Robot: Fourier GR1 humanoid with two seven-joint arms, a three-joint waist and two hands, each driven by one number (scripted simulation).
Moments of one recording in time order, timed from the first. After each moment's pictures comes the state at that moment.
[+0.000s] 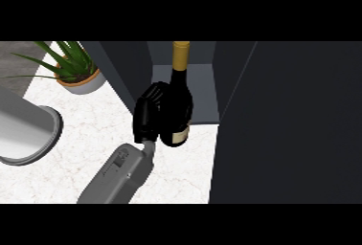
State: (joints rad) left arm -0.49 0.00 -0.38 -1.12 0.48 0.56 -0.29; right arm 0.16 -0.19 0.29 -2.52 -0.09 0.02 0.43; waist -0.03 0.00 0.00
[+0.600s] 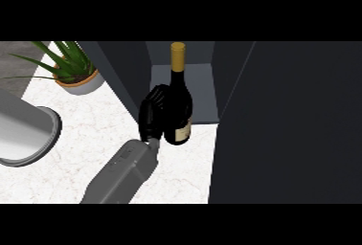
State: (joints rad) left arm -0.57 0.00 -0.42 -0.88 0.72 0.53 -0.49; right arm 0.18 -0.17 0.31 -2.51 -0.09 0.04 0.42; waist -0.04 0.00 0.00
